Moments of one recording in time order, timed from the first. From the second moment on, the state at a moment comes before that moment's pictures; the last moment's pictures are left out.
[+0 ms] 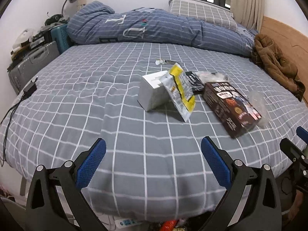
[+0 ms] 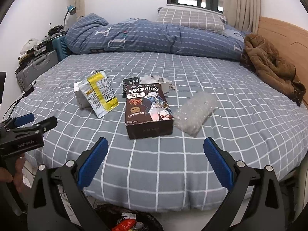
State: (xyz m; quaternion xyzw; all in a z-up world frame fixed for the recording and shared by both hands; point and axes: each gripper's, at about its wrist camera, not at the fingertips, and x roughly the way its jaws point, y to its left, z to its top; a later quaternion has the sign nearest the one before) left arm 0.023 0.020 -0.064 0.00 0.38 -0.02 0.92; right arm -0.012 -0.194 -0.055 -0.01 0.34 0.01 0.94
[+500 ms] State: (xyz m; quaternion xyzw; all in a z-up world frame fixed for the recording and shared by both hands) left arm 0.115 0.041 -0.088 0.02 0.40 0.00 0.92; right arm 0.062 -0.193 -0.079 -0.01 0.37 0.01 0.93
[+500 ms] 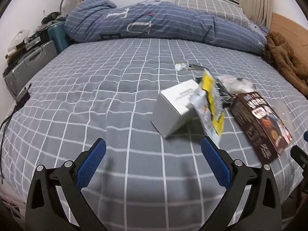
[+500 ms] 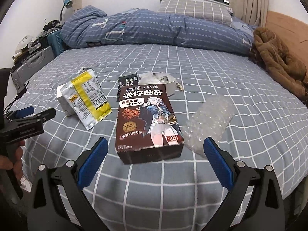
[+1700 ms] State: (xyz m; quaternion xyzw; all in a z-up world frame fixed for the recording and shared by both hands) left arm 0.171 0.021 -0.107 0.06 0.40 -0.11 0.91; right arm 0.111 -0.174 -0.114 -0.01 0.44 0.02 0.90
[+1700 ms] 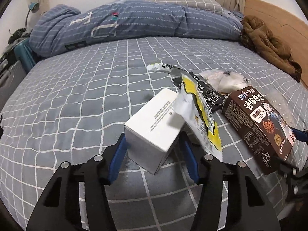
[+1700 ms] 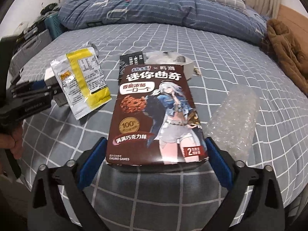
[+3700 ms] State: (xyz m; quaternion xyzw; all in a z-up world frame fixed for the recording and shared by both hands) left arm 0.081 0.025 -0.037 -0.01 0.37 -0.04 0.93; right arm 0.053 -0.177 -0.045 -0.01 0.35 0.02 0.94
